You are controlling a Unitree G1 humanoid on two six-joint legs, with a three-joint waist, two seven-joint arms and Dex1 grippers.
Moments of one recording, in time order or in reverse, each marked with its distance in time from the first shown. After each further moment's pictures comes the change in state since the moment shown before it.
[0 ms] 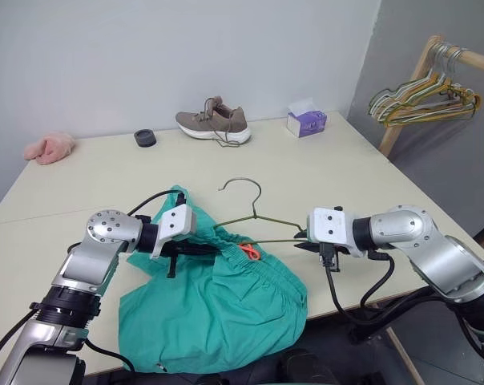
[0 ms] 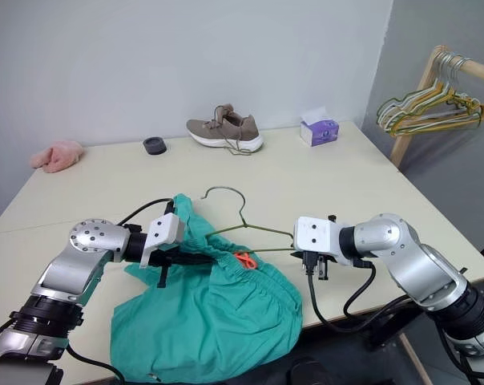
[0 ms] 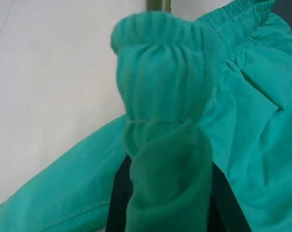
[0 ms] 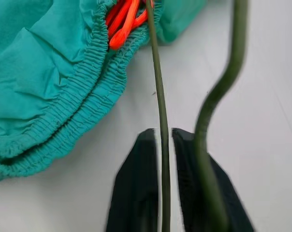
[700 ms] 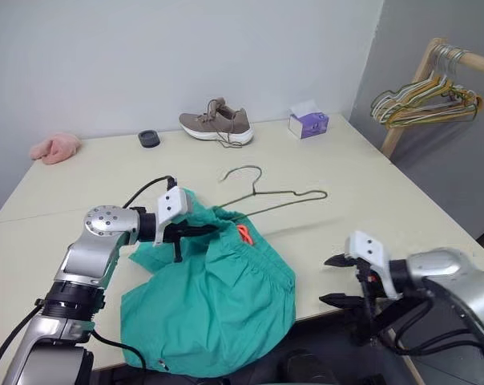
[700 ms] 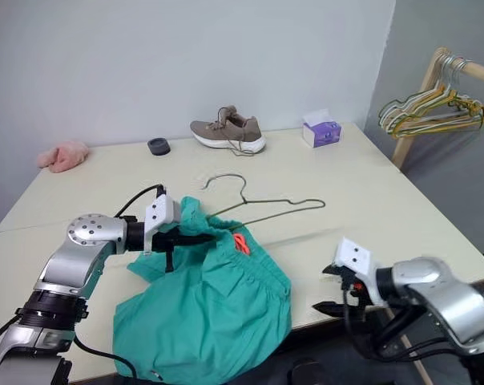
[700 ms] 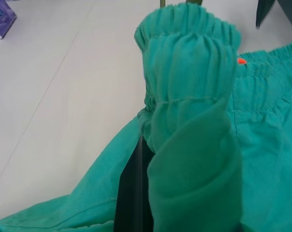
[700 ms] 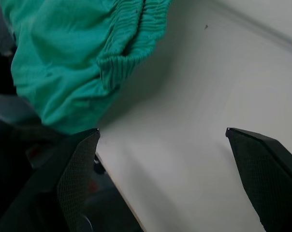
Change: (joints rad) left arm -0.051 -0.053 0.061 0.044 -0.050 0.103 0.147; right arm 0.388 0.141 -0.277 -0.120 0.327 0.417 -0.131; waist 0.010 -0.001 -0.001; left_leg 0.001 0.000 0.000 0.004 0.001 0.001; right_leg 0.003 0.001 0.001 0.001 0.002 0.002
